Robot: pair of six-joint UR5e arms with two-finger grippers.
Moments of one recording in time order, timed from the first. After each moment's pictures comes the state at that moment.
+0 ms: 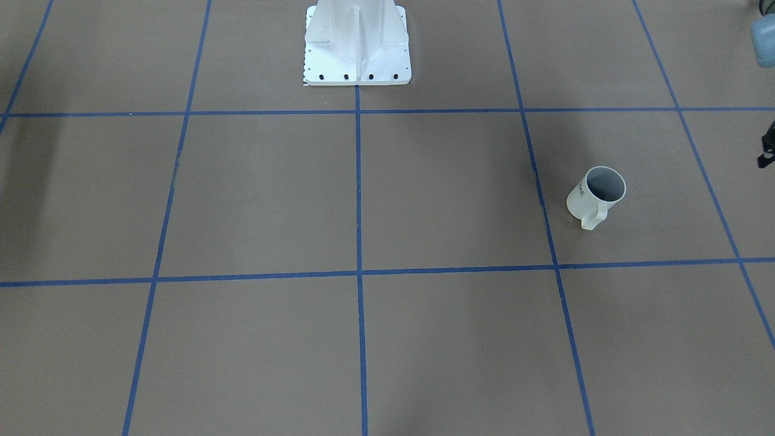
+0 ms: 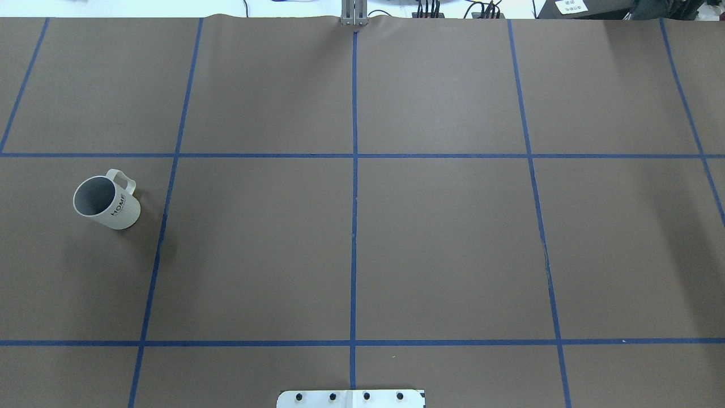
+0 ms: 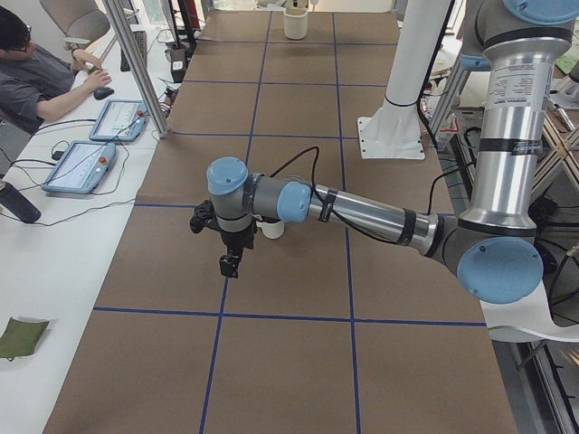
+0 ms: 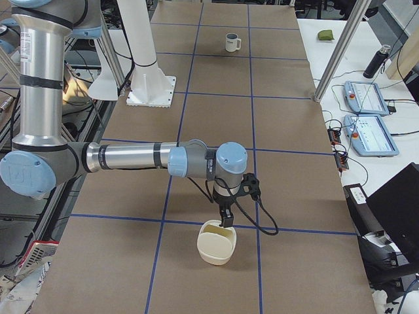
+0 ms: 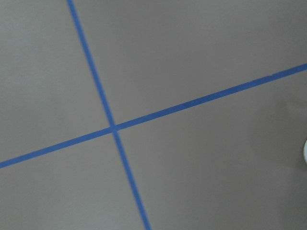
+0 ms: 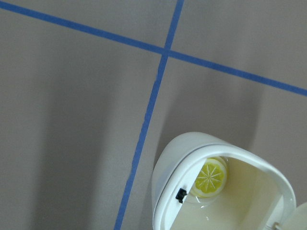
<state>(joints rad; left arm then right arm) -1.48 -1.61 -1.77 -1.45 -2.27 0.17 1.56 -1.70 1.77 -1.68 2.27 -0.26</state>
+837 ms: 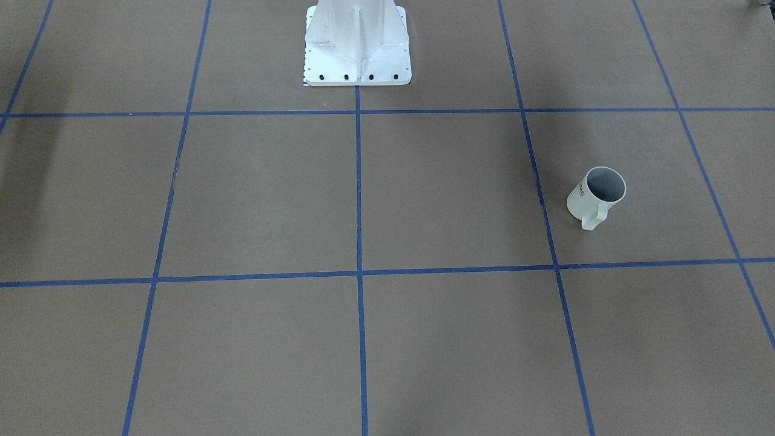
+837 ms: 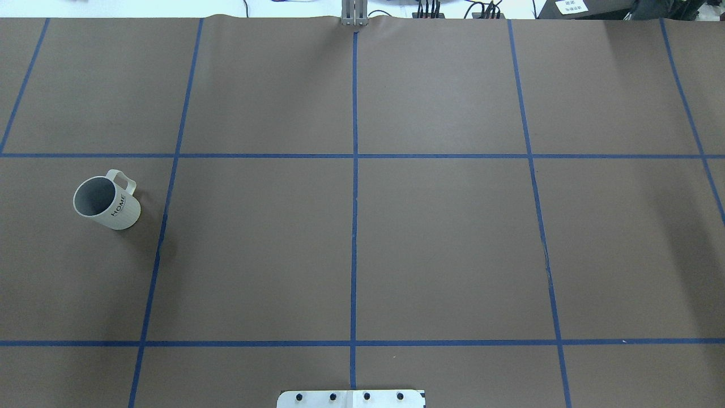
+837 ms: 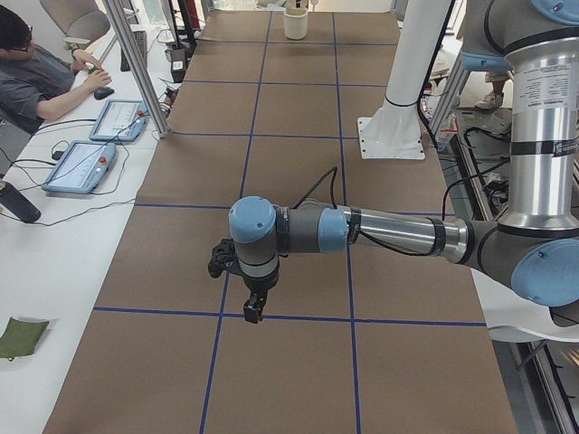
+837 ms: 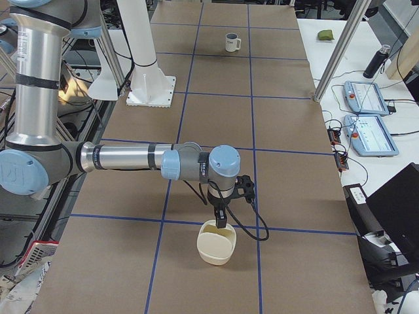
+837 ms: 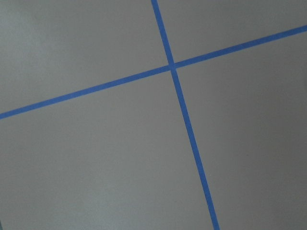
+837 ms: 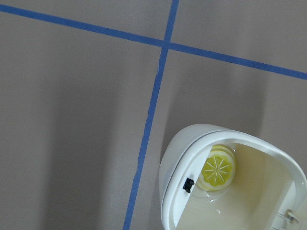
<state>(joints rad) -1.62 -1.49 -1.78 -1.41 -2.29 0.32 1.56 -1.72 1.78 -1.66 2.29 -0.20</state>
